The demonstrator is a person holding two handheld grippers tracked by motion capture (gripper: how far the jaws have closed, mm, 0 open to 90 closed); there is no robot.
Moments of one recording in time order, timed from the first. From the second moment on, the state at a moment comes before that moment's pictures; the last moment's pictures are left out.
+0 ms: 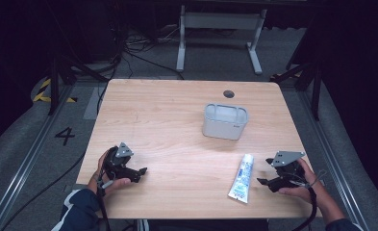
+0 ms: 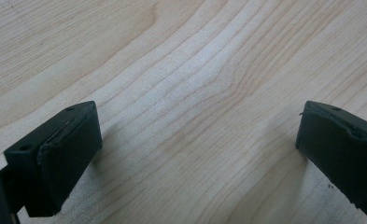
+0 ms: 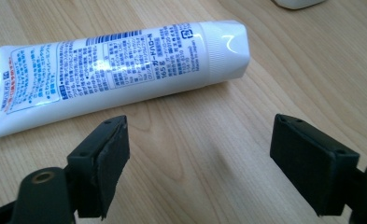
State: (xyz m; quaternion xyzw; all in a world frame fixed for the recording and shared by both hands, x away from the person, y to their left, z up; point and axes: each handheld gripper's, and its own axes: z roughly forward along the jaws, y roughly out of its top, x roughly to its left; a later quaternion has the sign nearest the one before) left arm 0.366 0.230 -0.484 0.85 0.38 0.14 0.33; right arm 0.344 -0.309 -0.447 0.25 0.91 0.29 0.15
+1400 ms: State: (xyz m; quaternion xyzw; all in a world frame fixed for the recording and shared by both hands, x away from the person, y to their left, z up) left arm 0.366 0.230 -0.484 0.85 0.38 0.14 0.33; right arm 0.340 -0.232 -0.435 0.06 0.97 0.18 0.18
